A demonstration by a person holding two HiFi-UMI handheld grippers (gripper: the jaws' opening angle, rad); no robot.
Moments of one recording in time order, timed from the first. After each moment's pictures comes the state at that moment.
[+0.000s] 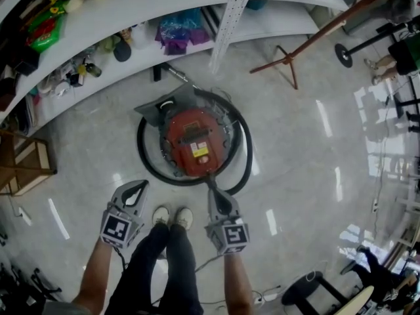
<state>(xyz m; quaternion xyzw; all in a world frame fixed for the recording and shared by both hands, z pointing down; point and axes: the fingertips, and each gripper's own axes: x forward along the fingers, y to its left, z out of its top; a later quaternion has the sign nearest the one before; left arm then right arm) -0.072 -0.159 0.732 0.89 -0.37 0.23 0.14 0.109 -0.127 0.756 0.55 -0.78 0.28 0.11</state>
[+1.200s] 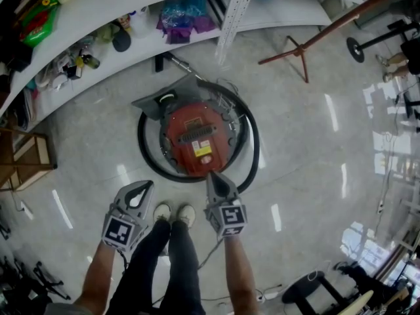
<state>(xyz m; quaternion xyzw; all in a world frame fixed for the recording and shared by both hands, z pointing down) -0.051 -0.166 0.763 0.89 -0.37 0.24 0.16 0.106 -0.177 0.831 0.53 -0.79 0.30 0.12</state>
